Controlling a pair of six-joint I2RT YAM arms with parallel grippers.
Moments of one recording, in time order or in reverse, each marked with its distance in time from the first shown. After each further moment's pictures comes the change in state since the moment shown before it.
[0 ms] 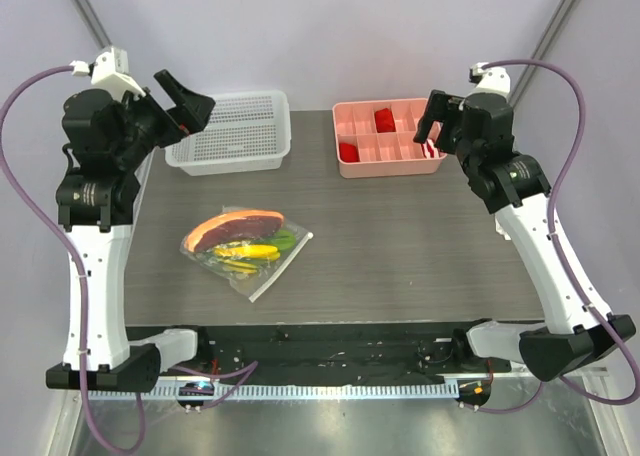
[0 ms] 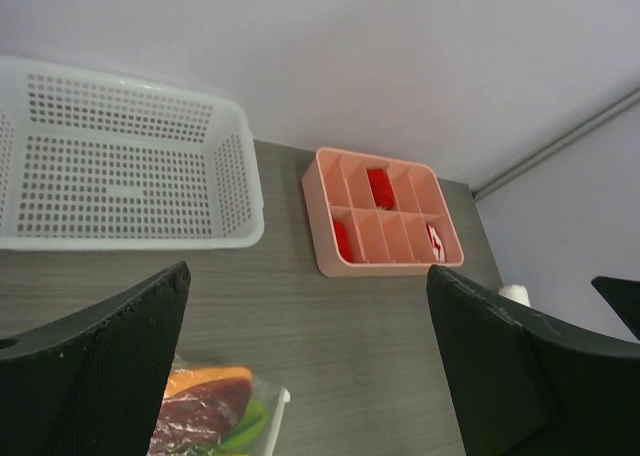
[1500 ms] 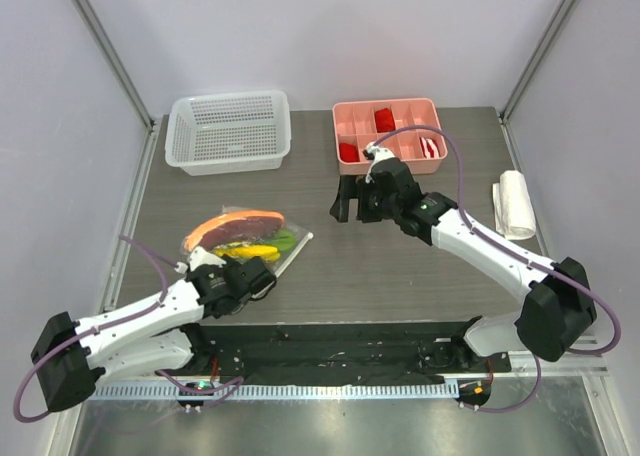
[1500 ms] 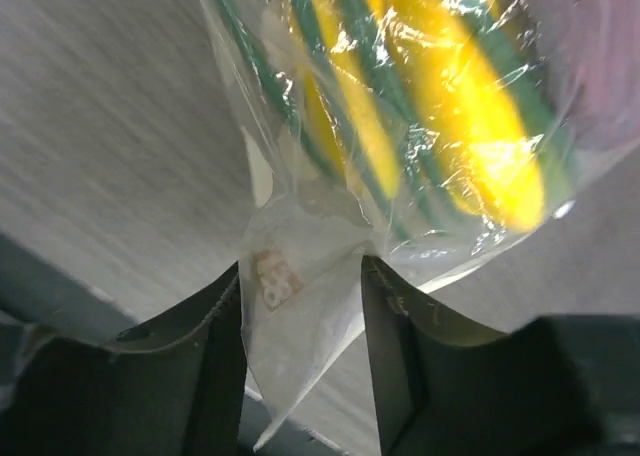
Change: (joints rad) left arm -0.908 -0.218 -1.136 -0.299 -0.821 -1.426; right arm 0.321 0.110 -0.475 0.278 -0.358 0.200
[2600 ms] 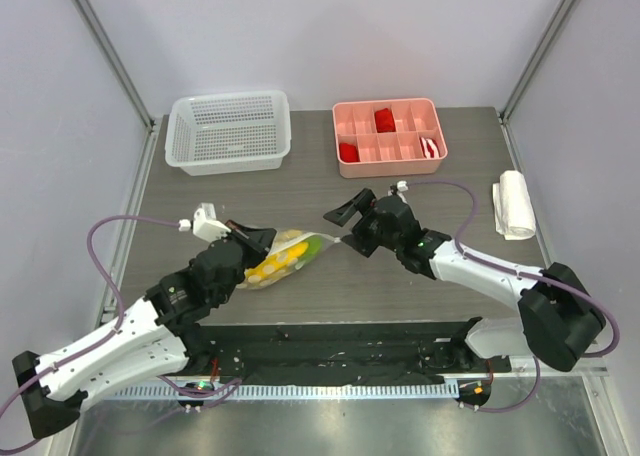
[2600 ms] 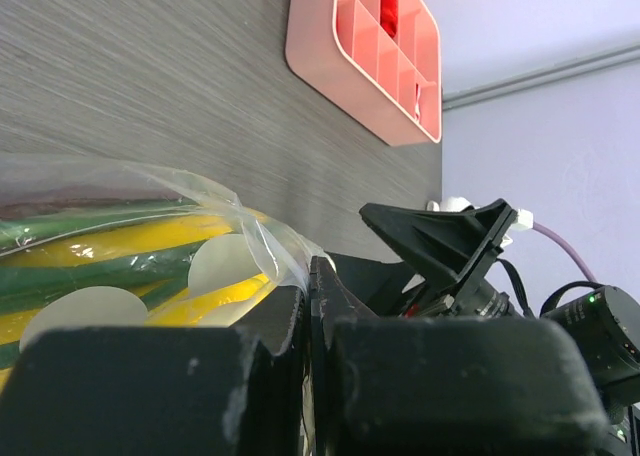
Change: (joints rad) left arm 0.007 -0.294 0.030 0.650 -0.017 0.689; right arm 0.053 -0.052 -0.370 0.425 0.014 0.821
